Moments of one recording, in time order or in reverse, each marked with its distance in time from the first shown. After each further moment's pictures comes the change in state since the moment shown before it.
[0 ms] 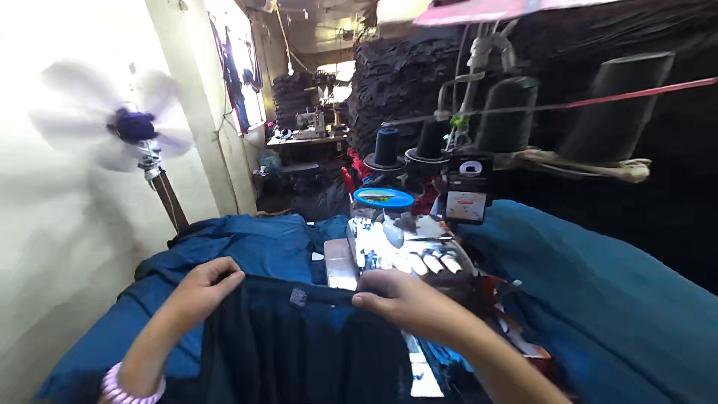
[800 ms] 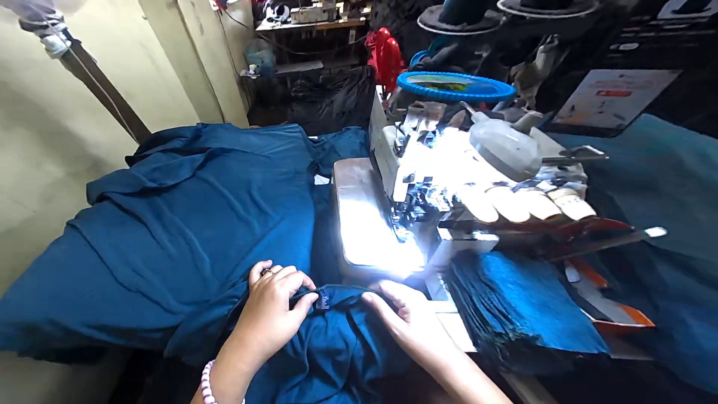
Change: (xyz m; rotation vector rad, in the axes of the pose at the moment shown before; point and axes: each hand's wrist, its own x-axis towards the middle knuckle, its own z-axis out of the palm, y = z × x) left_hand -0.034 -0.072 0.196 0.252 -0.034 0.097; right_hand 0.013 0.157 0.169 0.089 0.453 -0.009
